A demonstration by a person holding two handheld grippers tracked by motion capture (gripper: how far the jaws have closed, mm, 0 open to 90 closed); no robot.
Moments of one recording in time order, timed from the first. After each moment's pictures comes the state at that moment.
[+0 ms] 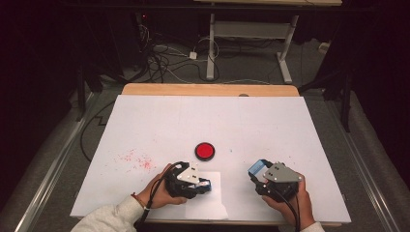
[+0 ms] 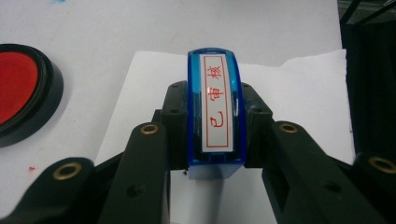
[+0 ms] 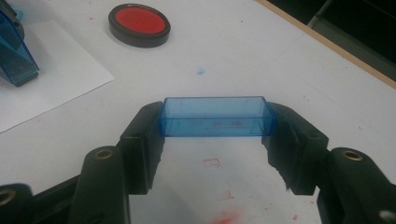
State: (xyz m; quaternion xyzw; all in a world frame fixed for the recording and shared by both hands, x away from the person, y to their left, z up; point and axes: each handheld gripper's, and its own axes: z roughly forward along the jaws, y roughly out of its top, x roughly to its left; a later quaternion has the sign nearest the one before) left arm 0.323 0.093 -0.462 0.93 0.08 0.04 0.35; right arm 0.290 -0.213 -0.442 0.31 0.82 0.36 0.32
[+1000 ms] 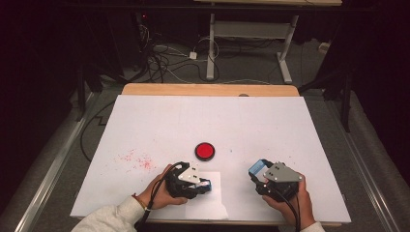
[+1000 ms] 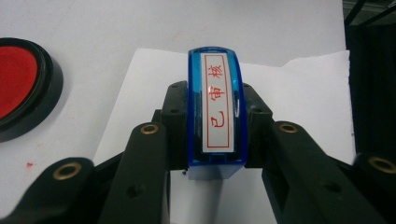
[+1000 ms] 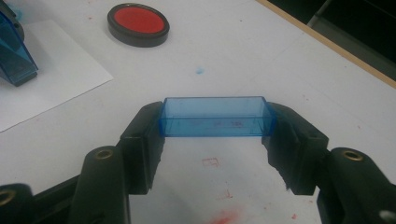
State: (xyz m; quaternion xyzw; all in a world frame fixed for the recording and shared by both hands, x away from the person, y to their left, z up) left arm 0.323 0.092 -0.462 0.93 0.09 0.04 0.35; right arm 0.291 -0.214 -0.442 0.31 0.82 0.36 0.32
